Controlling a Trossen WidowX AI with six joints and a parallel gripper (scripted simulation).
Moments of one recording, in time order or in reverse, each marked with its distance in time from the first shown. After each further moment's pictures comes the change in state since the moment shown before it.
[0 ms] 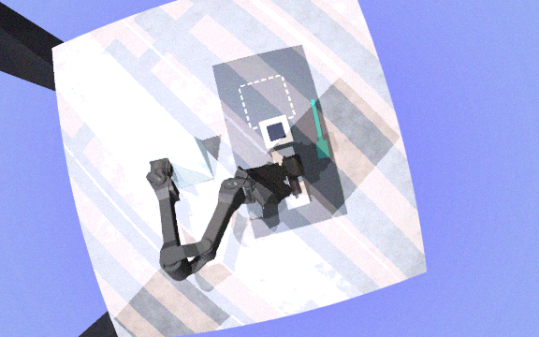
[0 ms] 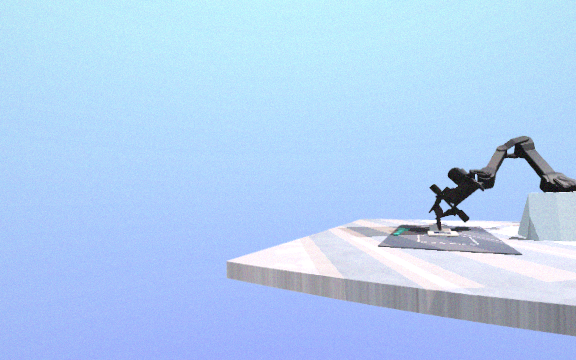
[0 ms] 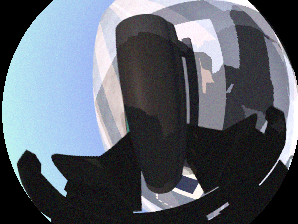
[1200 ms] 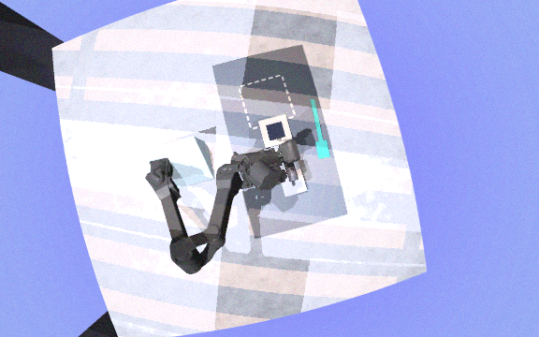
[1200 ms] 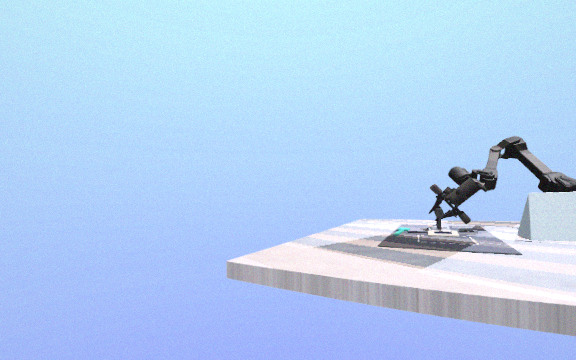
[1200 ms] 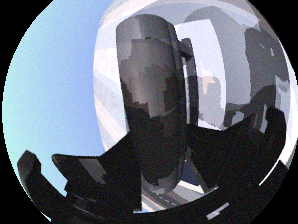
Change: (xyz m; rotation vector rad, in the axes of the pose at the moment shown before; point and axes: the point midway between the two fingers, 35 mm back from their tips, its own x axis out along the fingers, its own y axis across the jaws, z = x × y) arm -0.001 0.003 -0.045 0.000 -0.003 0.008
